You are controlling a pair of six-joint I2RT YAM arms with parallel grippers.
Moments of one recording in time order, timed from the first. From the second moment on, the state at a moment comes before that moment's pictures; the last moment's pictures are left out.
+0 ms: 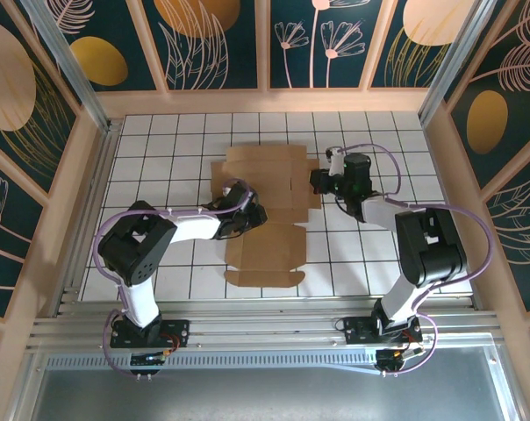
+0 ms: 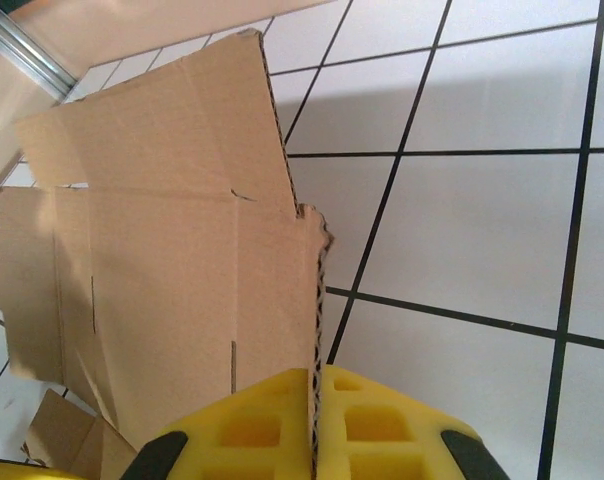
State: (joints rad) left arm -0.68 1.84 0.93 0.03 0.05 -0.99; right arm 0.27 1.66 0.81 0.37 -0.39 0.28
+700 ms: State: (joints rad) left arm -0.74 1.85 1.03 -0.04 -0.06 -0.98; right arm 0.33 1.67 0.81 0.57 -0.22 0.31
